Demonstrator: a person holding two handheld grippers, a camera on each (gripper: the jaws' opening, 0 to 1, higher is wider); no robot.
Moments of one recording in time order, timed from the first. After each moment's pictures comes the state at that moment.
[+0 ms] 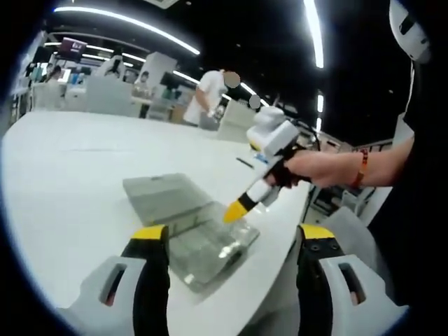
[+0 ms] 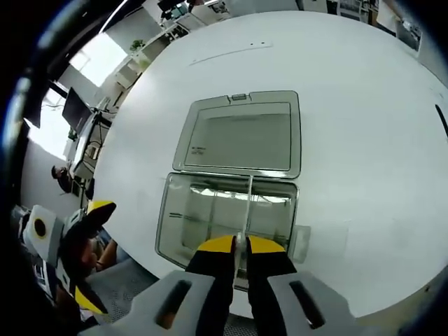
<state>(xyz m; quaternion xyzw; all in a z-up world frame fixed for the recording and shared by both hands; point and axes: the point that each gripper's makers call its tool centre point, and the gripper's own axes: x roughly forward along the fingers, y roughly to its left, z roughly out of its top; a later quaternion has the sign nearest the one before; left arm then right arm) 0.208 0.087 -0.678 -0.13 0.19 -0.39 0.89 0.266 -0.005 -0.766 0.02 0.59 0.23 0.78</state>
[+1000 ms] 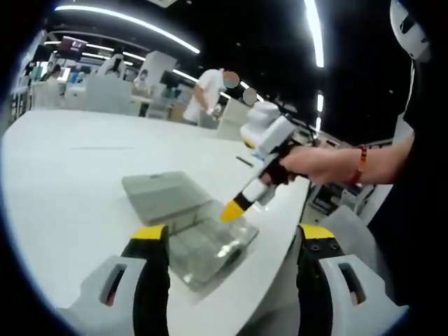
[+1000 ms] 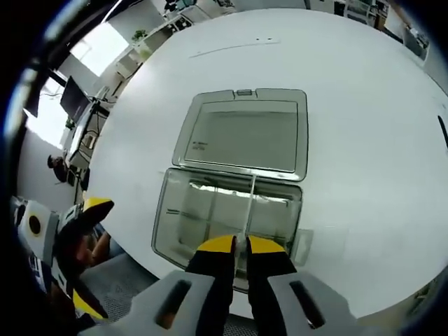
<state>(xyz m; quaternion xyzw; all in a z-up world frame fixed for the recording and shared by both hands) 0.207 0.085 -0.682 -0.12 0.19 -0.40 0.89 0.267 0.002 -0.769 -0.02 0.60 0.24 0.77</state>
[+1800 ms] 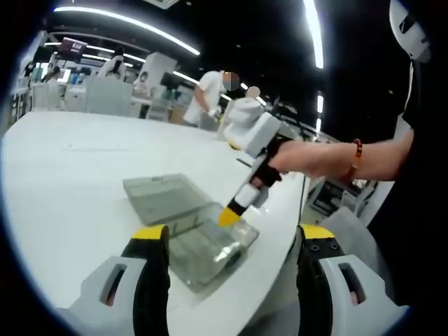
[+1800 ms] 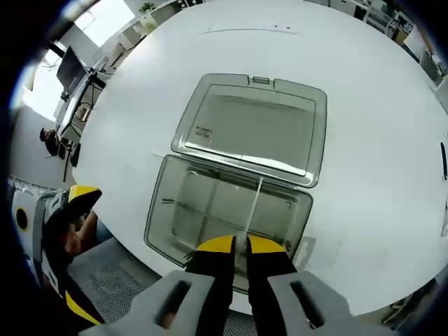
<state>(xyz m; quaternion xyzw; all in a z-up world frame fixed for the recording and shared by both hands) 0.208 0.087 -0.679 -0.13 0.19 -0.39 0.89 0.267 0.005 -0.776 -0.09 0.63 0.24 0.73</state>
